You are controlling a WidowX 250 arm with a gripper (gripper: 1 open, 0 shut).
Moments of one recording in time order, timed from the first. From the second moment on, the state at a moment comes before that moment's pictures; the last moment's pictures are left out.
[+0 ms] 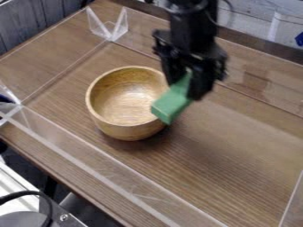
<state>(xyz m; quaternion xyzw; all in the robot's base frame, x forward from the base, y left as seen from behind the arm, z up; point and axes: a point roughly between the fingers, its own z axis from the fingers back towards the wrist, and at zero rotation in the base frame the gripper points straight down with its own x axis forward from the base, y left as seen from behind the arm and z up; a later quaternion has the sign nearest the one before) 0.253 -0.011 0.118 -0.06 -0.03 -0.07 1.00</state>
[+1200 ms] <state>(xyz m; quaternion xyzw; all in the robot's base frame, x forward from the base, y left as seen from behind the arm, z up) 0.246 0.079 0.086 -0.04 0.00 -0.04 1.00</state>
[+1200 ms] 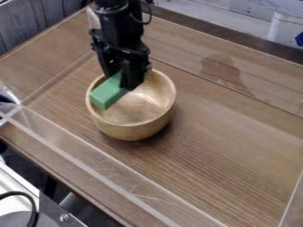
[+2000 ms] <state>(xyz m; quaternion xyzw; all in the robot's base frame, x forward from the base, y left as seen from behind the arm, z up) 0.243 0.077 0.077 -0.04 0.01 -0.03 1.00</state>
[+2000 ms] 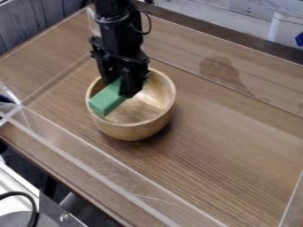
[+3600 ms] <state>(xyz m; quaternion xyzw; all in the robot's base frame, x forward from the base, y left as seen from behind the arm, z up) 0.244 0.068 0.063 -0.04 0.03 -0.04 1.00</state>
